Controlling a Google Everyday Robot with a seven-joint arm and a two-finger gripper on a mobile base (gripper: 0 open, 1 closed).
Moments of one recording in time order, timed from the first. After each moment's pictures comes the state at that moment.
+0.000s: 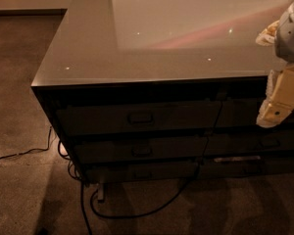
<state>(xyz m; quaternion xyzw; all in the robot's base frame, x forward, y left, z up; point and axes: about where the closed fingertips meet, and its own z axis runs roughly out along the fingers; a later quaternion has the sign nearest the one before) 0.438 -0.217 0.976 -0.60 0.78 -0.03 0.16</state>
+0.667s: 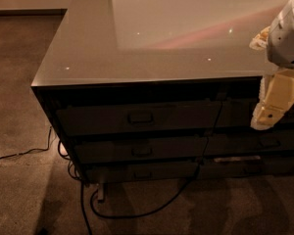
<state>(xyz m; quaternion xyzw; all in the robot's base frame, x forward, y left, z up) 0.441 -0.211 0.965 -0.61 0.78 -0.03 0.15</state>
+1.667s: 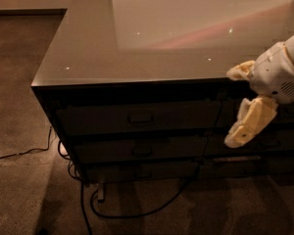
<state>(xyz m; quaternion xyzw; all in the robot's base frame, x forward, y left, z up) 0.442 -0.183 0.906 -0.59 0.77 0.12 0.23</state>
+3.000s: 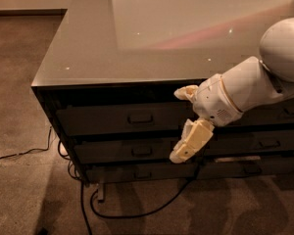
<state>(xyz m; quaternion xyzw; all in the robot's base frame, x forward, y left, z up) 0.447 -0.069 0.848 -0.61 0.71 0.24 0.28</state>
